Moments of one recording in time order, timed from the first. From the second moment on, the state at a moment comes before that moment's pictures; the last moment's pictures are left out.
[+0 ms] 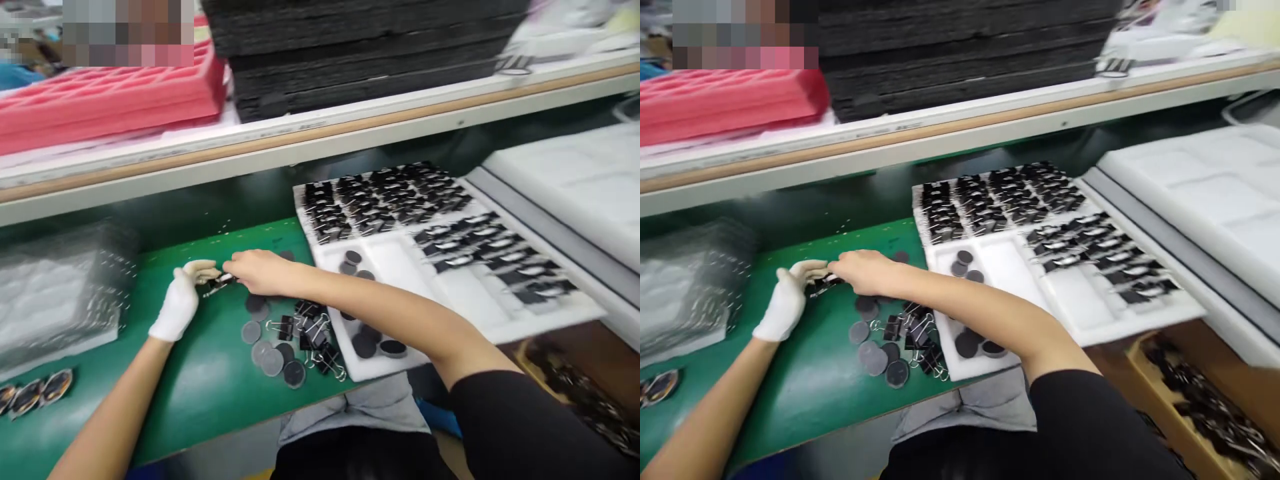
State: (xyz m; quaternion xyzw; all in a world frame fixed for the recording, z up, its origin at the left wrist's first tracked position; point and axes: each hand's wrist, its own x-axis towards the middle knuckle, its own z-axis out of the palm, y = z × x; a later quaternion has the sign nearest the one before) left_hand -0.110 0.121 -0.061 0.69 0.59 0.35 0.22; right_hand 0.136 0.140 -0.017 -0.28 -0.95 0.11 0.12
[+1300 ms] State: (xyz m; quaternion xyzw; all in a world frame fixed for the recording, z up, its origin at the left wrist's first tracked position) left_hand -0.116 0.133 -0.064 0.72 0.64 0.24 0.14; right_hand 0.530 0.012 -0.102 -0.57 -0.80 -0.06 0.18
